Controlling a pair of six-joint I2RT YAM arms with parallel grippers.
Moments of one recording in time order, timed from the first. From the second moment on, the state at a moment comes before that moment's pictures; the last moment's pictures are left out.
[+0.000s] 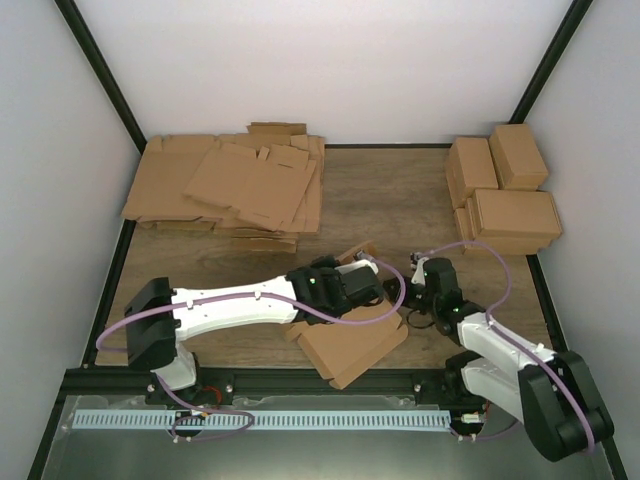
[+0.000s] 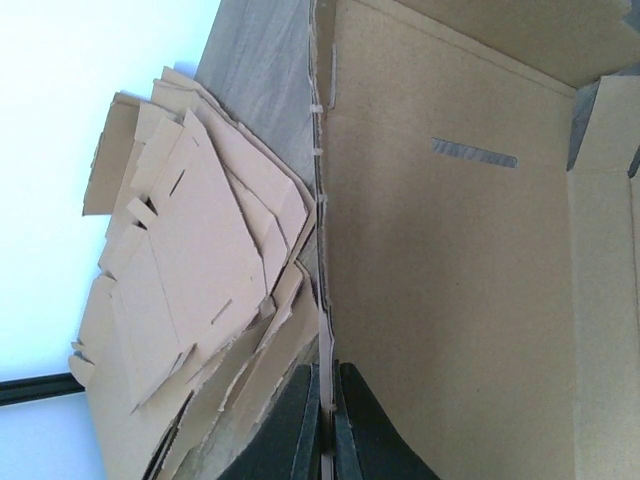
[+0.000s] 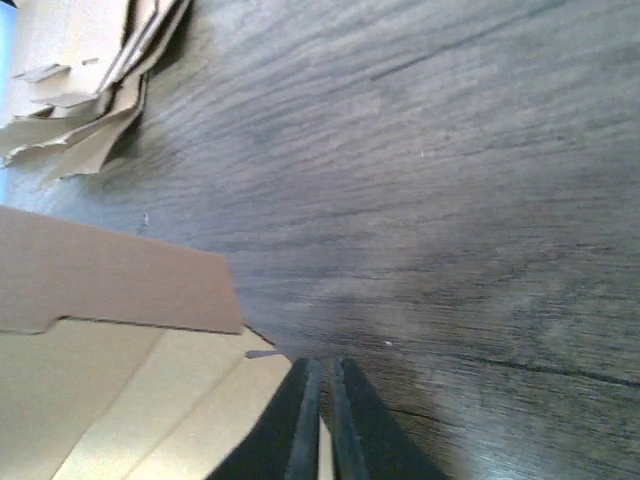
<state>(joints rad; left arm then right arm) -1.27 1.66 1.34 -0.79 -0.83 0.06 0.34 0.99 0.23 0.09 -0.35 0.69</state>
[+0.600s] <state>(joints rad) -1.27 1.63 1.33 -0.79 -0.79 0.06 0.34 1.14 0.25 0.31 -0.65 0.61</state>
